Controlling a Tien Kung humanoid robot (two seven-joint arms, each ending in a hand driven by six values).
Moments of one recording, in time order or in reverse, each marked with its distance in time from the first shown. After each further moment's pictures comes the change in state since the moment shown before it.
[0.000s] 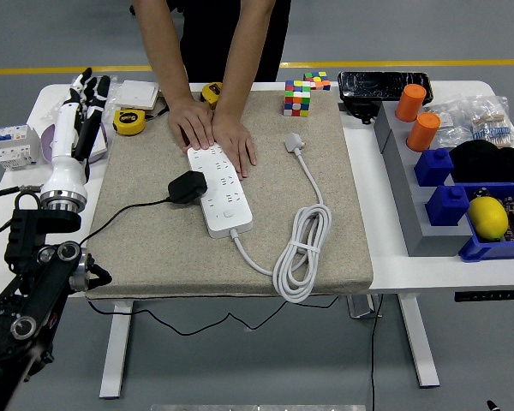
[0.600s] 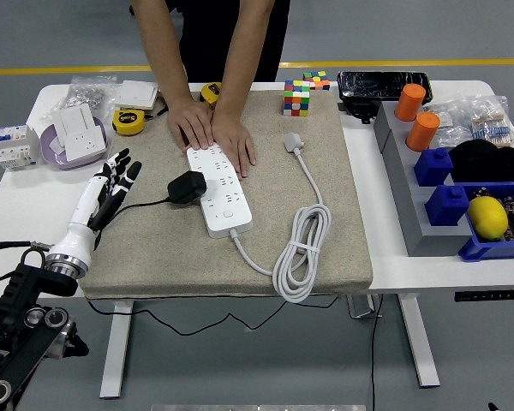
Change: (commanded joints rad) left arm 0.133 0.156 0.162 0.018 0.064 -0.203 0.013; right arm -0.004 0.002 0.002 0.000 0.009 0.000 0.003
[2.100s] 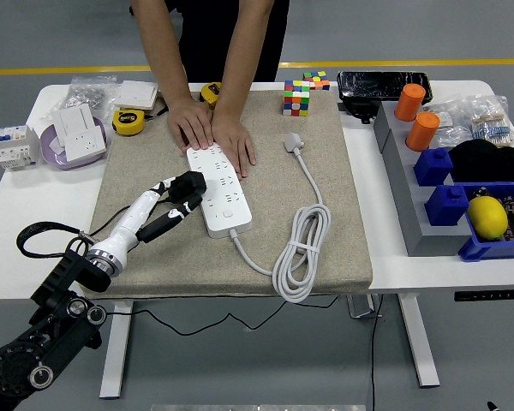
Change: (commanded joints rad) left arm -0.152 -0.023 0.131 0.173 0.230 -0.068 0.048; right arm 0.005 -0.004 -0.017 0.000 -0.002 0.001 -0.004
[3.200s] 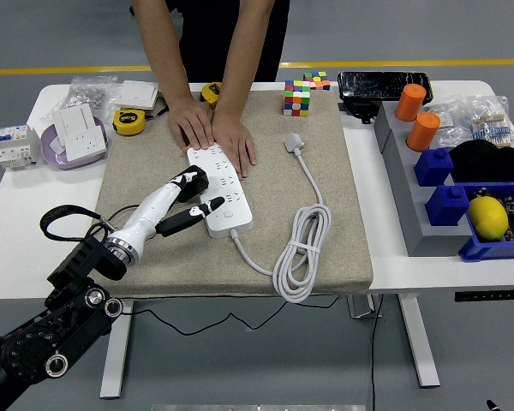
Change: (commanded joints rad) left arm -0.097 0.007 0.106 0.033 0.078 -0.006 0.028; right arm 0.004 0.000 -0.001 0.000 0.002 0.000 0.000
